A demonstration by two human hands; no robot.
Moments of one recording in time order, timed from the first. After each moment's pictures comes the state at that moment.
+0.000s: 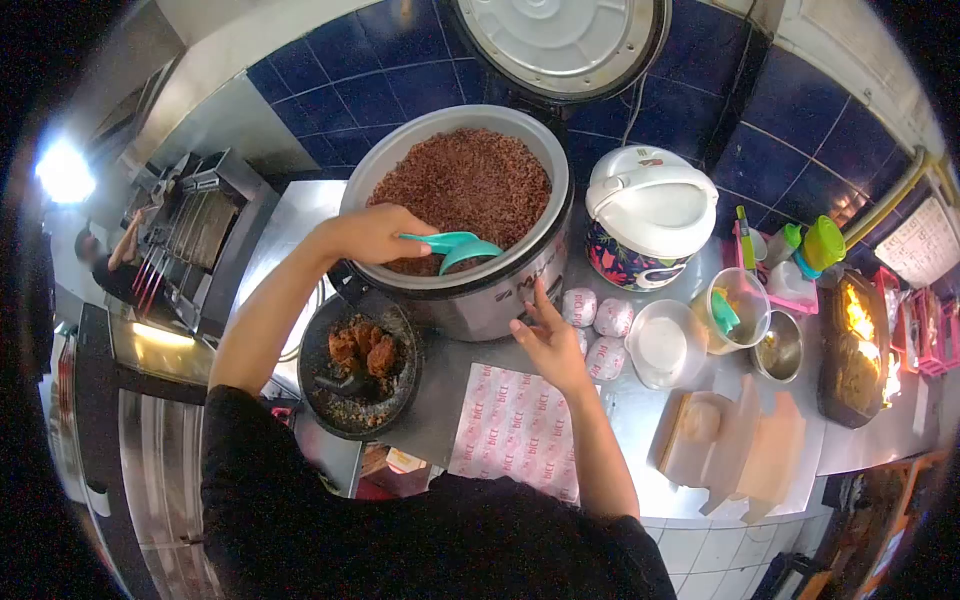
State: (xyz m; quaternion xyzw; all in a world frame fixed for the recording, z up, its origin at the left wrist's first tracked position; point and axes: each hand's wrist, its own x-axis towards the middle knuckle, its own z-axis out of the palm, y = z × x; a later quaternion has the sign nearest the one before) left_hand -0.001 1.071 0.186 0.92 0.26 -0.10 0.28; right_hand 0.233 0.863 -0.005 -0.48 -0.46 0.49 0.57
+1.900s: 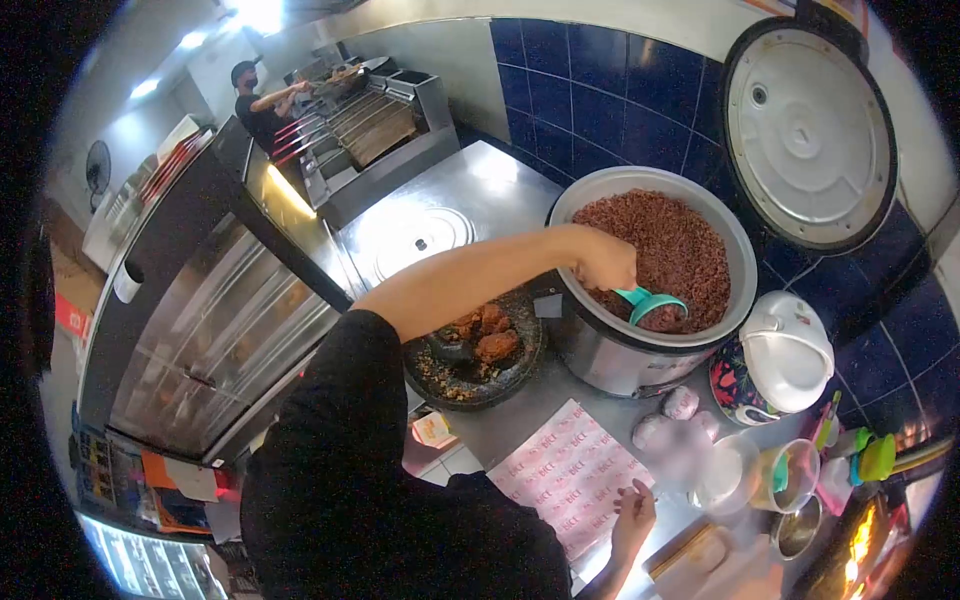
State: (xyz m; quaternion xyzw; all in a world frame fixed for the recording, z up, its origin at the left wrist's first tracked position) left_hand 0.016 1.053 0.190 0.82 0.44 -0.13 0.34; right_hand 0.255 0.706 -0.064 -0.64 -0.37 0.46 0.49
